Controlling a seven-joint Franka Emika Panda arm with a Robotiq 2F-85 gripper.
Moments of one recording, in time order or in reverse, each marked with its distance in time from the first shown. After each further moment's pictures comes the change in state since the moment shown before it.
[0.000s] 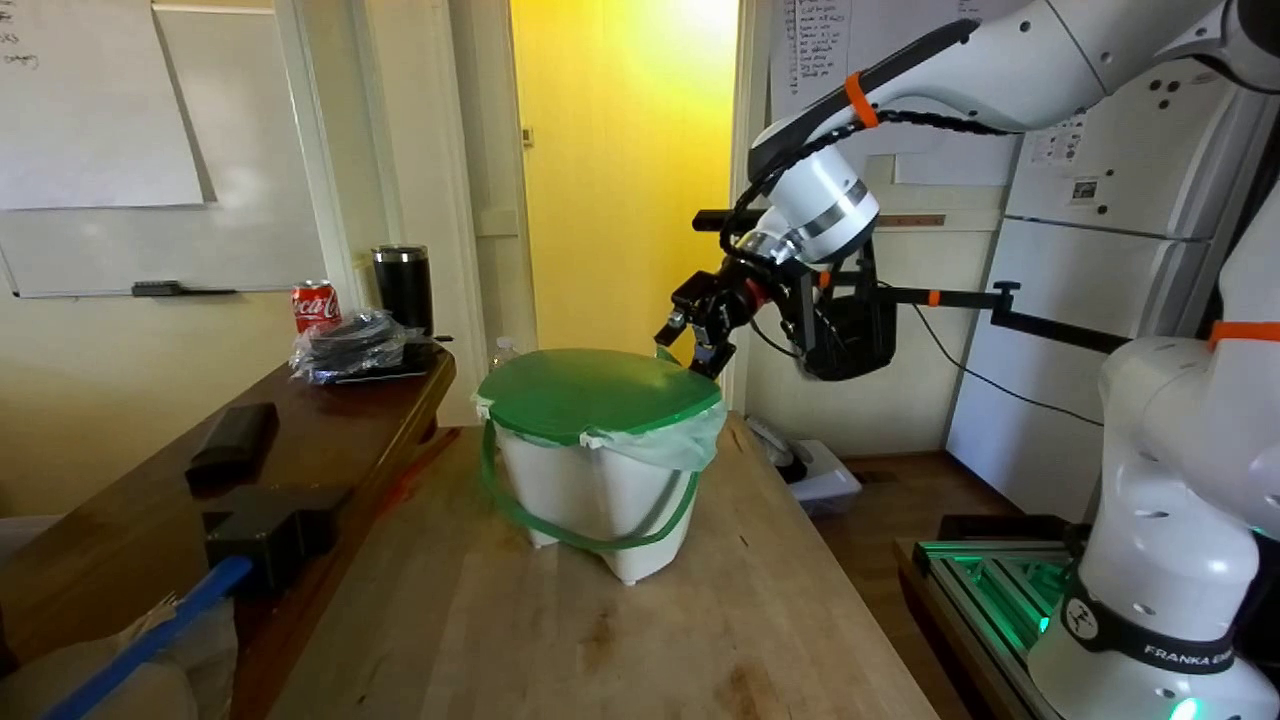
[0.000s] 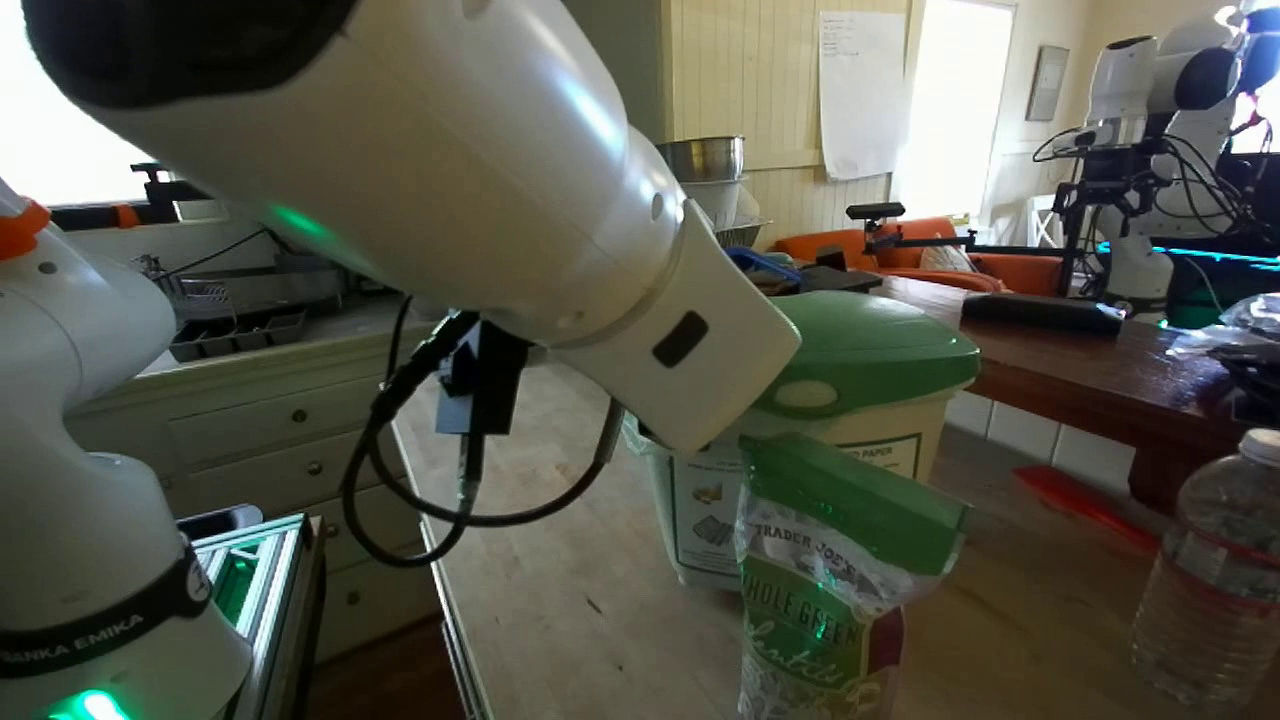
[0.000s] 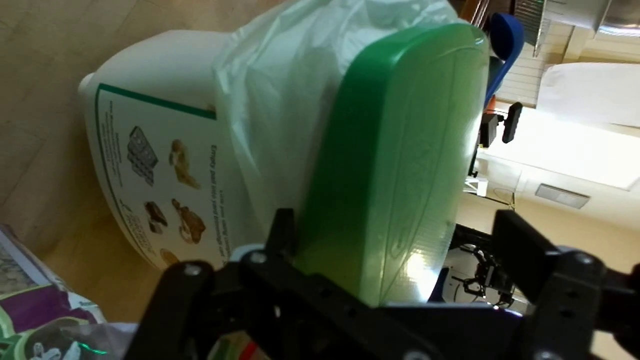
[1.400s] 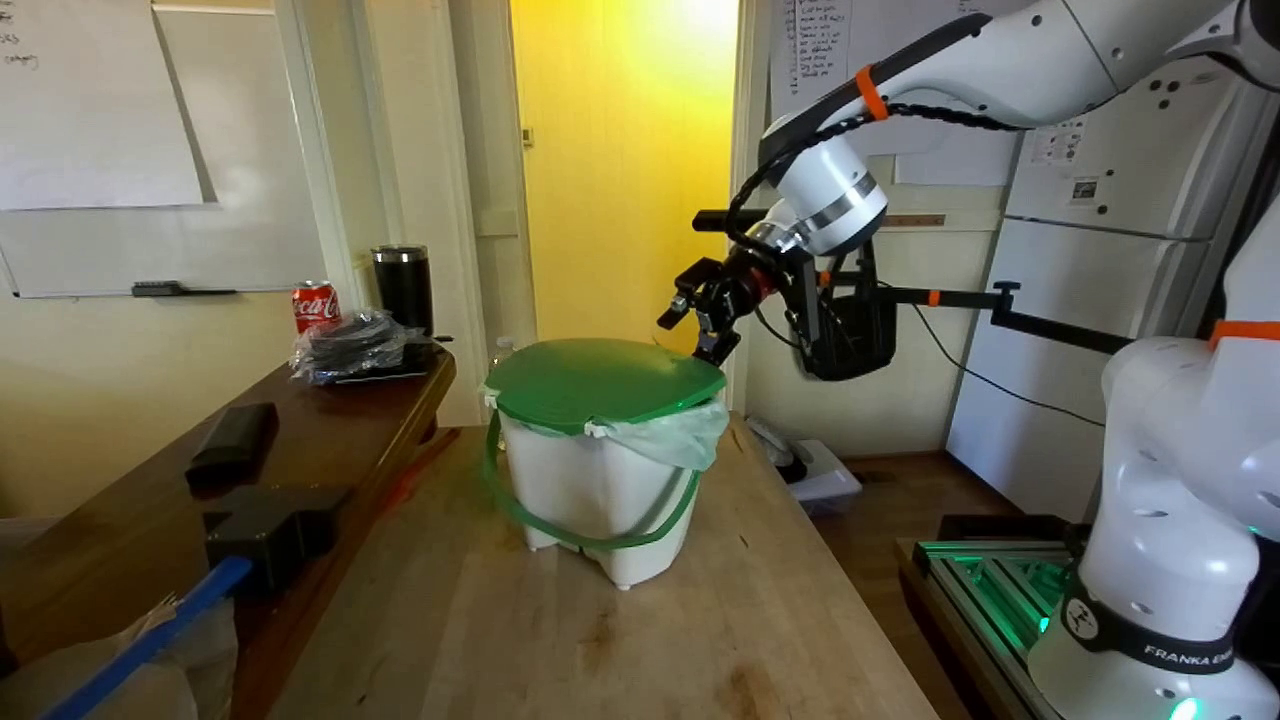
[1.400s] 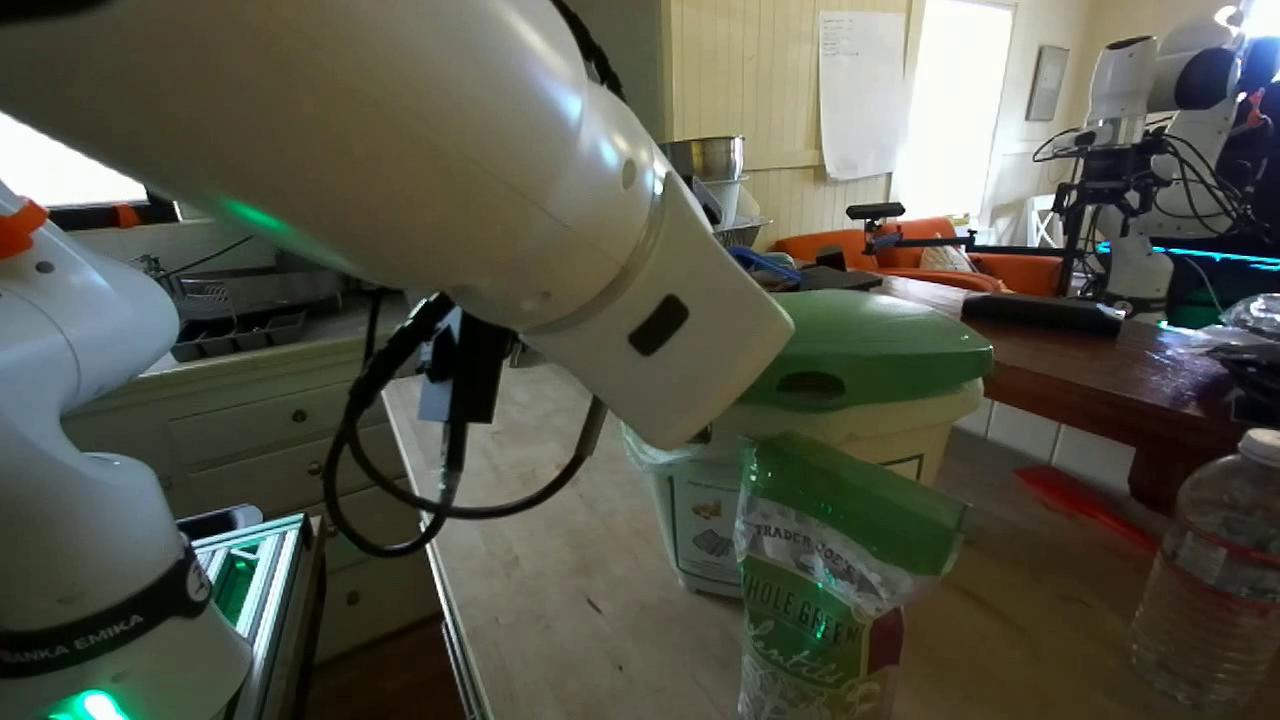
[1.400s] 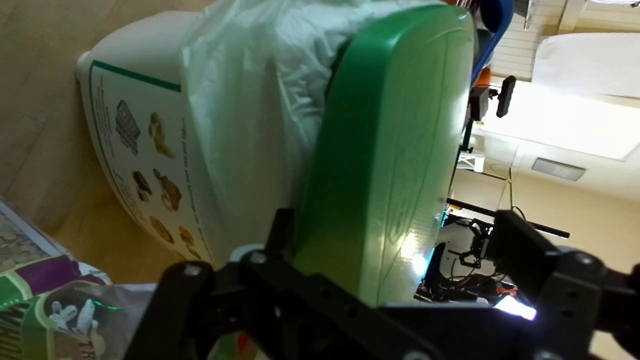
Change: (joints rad) arm -0.036 -0.025 0.007 0.001 0.016 0.000 0.028
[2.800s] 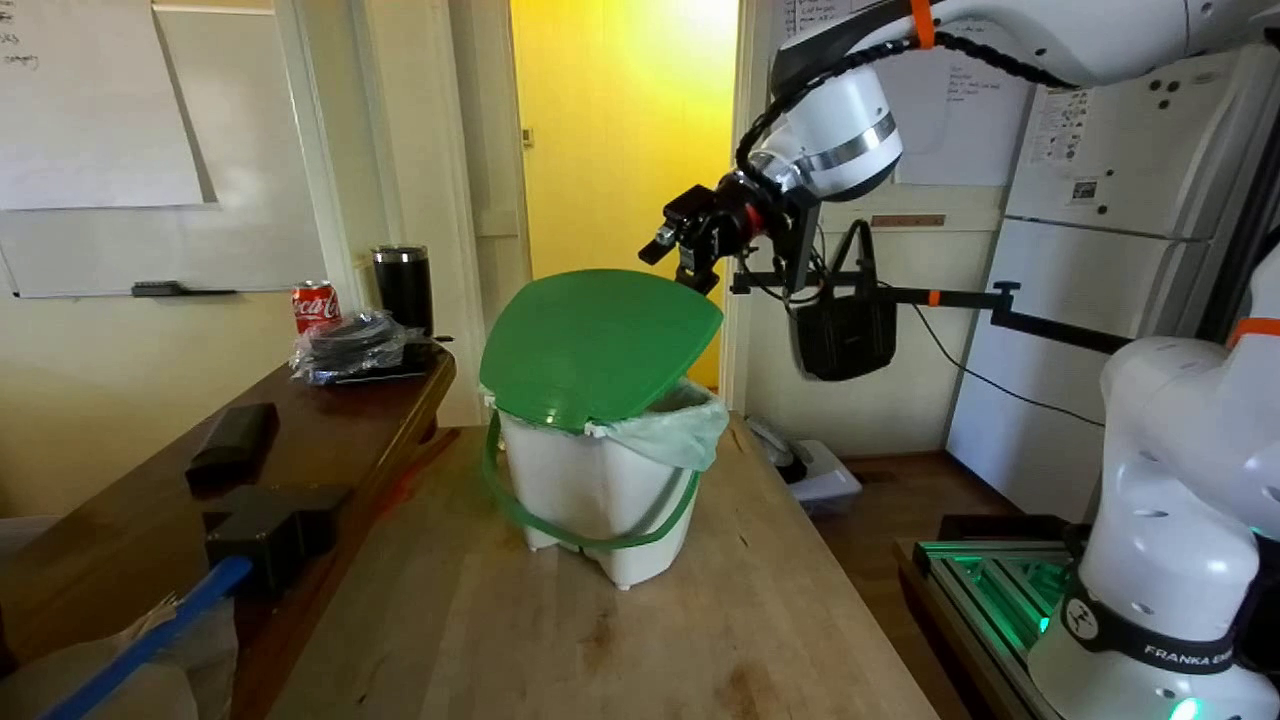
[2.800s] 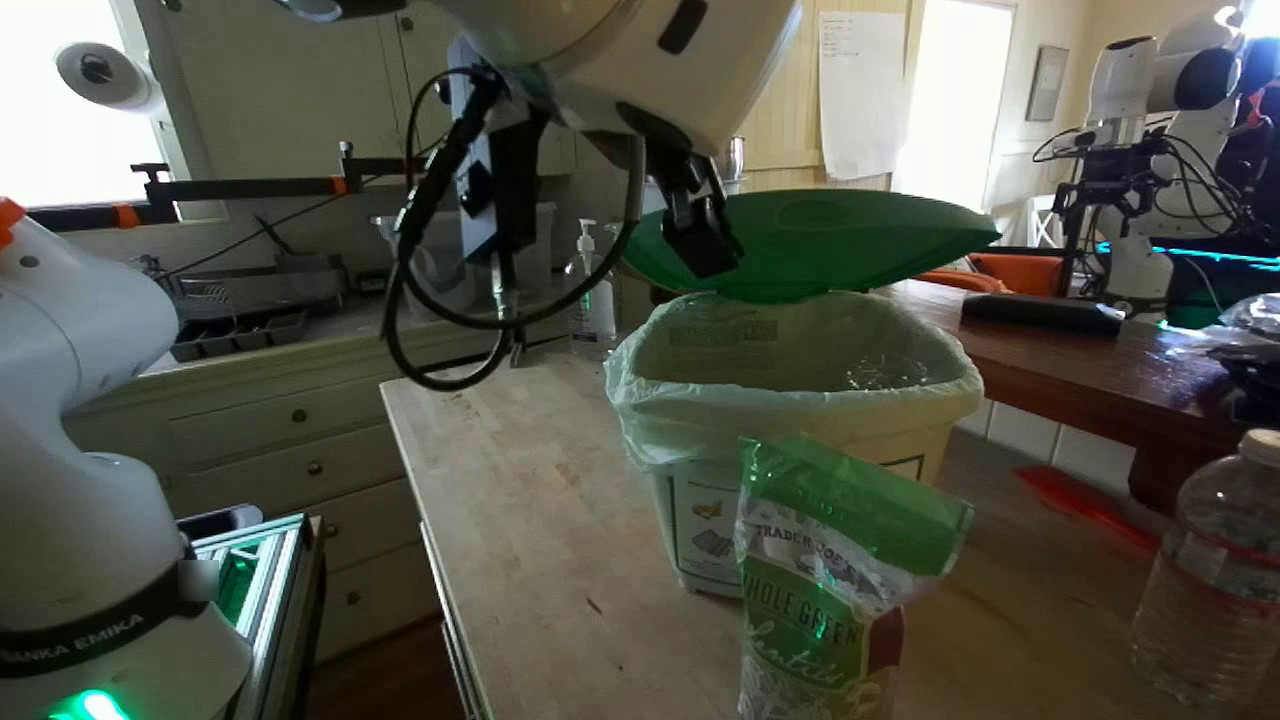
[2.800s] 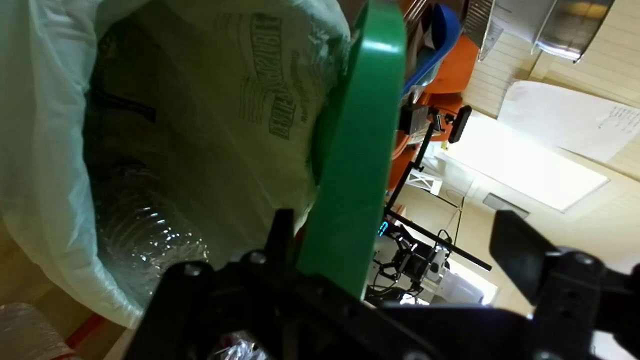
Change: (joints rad) arm 0.014 -0.141 0.130 0.045 -0.023 0.049 0.000
